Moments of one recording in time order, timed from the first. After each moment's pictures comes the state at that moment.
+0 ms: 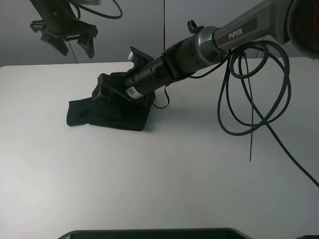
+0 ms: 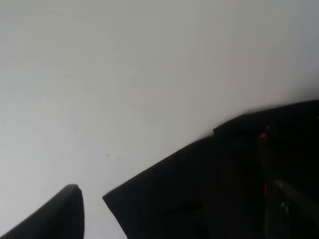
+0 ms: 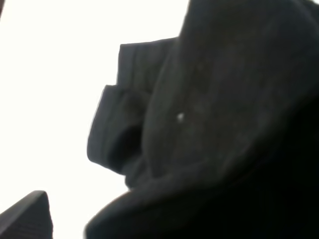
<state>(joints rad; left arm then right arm) -0.38 2.11 -1.85 0.00 1.11 -0.01 0.66 2.28 -1.43 1.50 0.53 -0.89</state>
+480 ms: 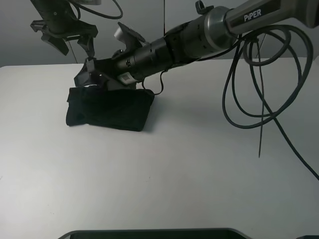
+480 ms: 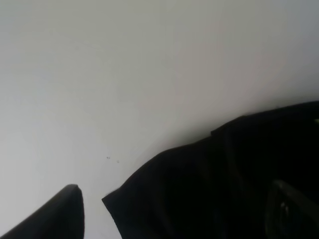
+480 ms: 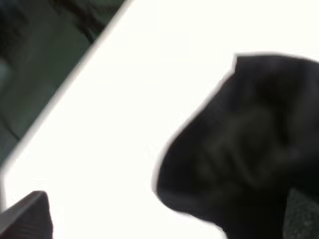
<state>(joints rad) -0.38 2.11 -1.86 0.00 1.11 0.00 0.66 2.20 -1.43 1.50 0.65 -1.12</state>
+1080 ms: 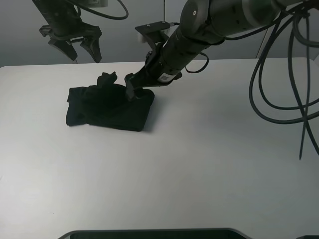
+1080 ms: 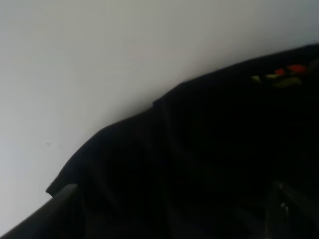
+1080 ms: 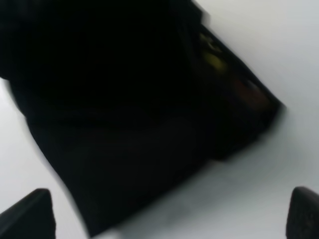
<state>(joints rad) -0.38 2.11 -1.86 -0.15 1.20 0.16 0.61 1.97 -1.29 0.41 0.50 -0.39</state>
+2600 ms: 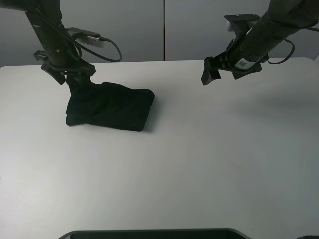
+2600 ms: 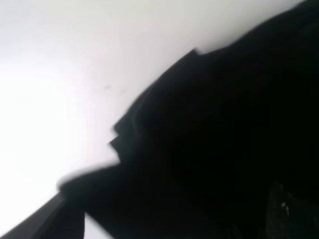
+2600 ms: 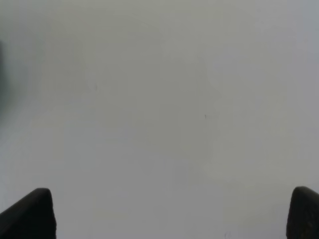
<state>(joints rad) -0.37 2.11 -1.60 0.07 1.03 0.06 0.24 1.86 -1.16 0.28 0.57 -0.29</state>
